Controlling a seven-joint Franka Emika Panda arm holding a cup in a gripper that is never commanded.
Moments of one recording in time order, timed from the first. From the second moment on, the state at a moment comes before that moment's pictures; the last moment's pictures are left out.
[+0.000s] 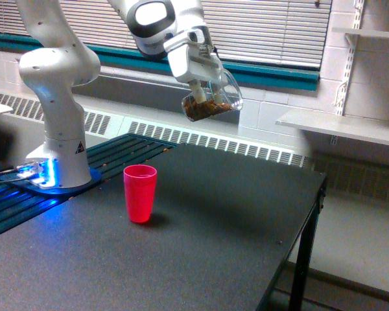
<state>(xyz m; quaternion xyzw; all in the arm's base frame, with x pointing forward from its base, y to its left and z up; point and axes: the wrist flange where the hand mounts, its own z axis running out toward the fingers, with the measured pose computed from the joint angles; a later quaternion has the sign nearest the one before) 0.409 0.008 0.412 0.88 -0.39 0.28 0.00</state>
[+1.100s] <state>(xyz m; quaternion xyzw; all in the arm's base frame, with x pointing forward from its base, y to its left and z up) 0.368 -0.009 0.395 0.89 -0.42 0.19 0.03</state>
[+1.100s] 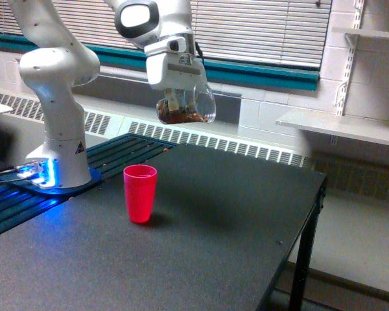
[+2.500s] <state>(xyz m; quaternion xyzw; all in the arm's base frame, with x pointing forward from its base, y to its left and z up) 0.310 -0.021 0.382 0.88 -0.45 0.14 0.04</state>
